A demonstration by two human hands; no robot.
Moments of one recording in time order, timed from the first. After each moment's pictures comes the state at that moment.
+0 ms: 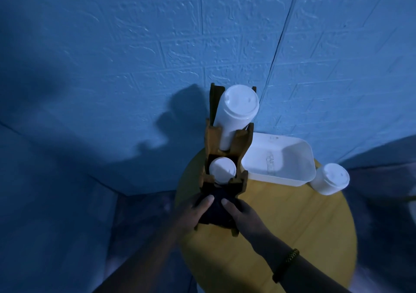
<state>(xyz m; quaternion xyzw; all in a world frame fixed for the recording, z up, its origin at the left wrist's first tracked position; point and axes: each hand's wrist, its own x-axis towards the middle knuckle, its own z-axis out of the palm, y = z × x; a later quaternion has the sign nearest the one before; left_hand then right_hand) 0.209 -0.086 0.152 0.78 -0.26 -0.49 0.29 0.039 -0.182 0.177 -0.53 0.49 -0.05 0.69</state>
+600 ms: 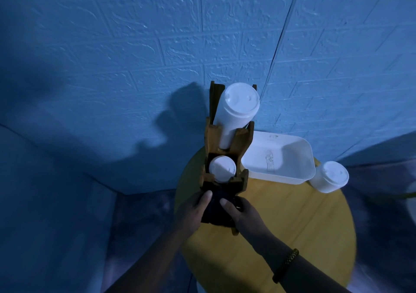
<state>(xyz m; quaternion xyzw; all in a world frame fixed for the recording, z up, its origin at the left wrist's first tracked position) 0.195 -0.093 0.159 0.76 -0.28 -0.47 0.34 0.040 -0.177 0.178 -0.55 0.48 -0.09 0.67</state>
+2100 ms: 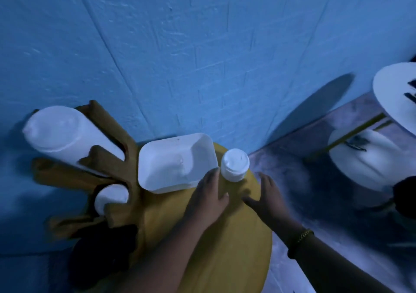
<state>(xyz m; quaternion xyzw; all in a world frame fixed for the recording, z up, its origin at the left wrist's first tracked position) -0.034 -0.312 0.139 0.71 -0.61 -0.31 0.18 -0.226 -0.355 0.108 -0.70 0.63 -0.12 0.32</state>
